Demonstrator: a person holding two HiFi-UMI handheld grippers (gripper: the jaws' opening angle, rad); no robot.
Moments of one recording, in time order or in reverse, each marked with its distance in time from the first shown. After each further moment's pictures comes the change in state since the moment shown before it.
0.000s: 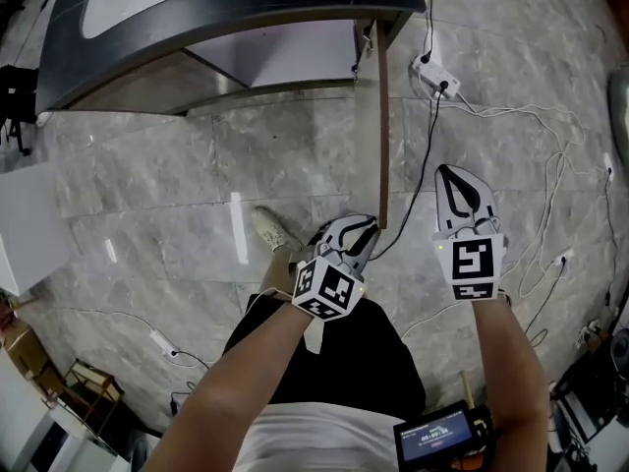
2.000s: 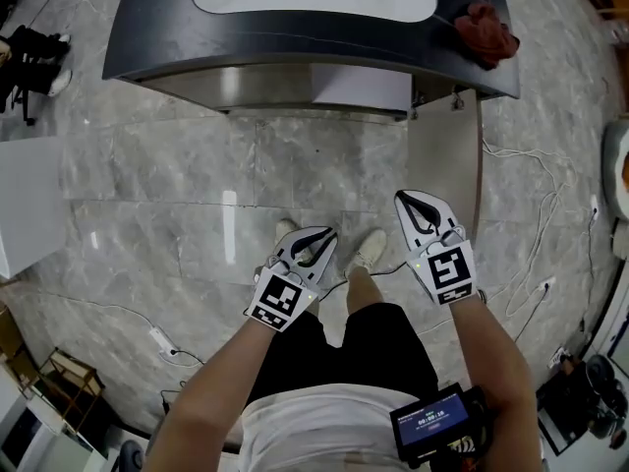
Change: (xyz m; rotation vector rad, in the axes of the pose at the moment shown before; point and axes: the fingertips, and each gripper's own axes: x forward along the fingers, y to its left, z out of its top) left arm -0.230 0.165 -0.055 -0.275 -0.121 0.125; right arm 0.068 0.198 0.162 -0.005 -0.115 0.325
